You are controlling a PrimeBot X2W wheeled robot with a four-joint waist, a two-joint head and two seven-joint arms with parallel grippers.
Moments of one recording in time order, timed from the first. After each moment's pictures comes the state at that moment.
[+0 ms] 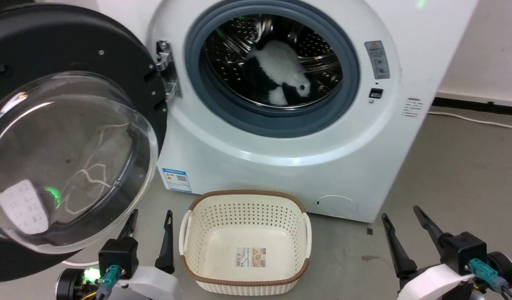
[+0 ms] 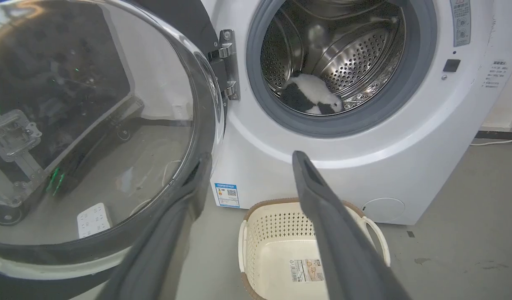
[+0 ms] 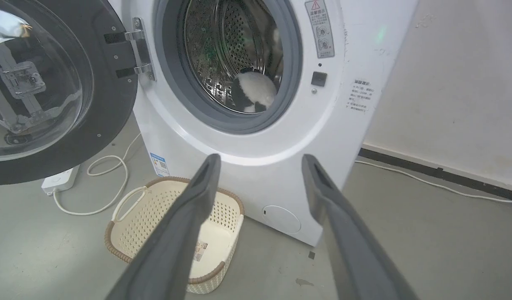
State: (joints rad) left arm 0.02 0.05 -0.01 0.01 0.00 0.00 -0.04; right arm 0.02 -0.05 0.00 0.02 0.02 0.13 -0.04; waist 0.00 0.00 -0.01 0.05
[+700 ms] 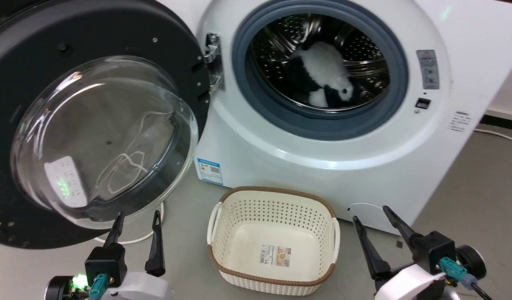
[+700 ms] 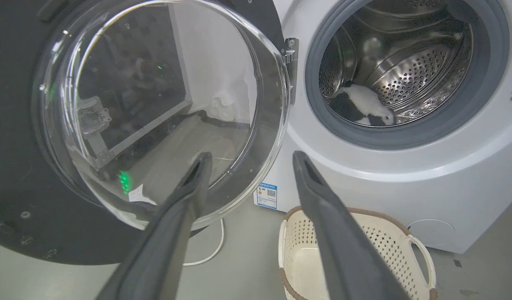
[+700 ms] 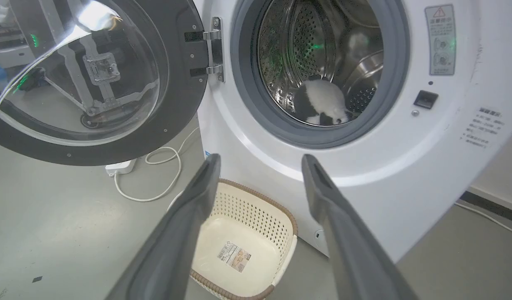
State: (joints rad) left arm 0.05 0.05 0.01 -0.02 -0.01 0.03 -0.08; right arm -0.02 -0.05 0.10 0.09 0.02 0.13 -0.08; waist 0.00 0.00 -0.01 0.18
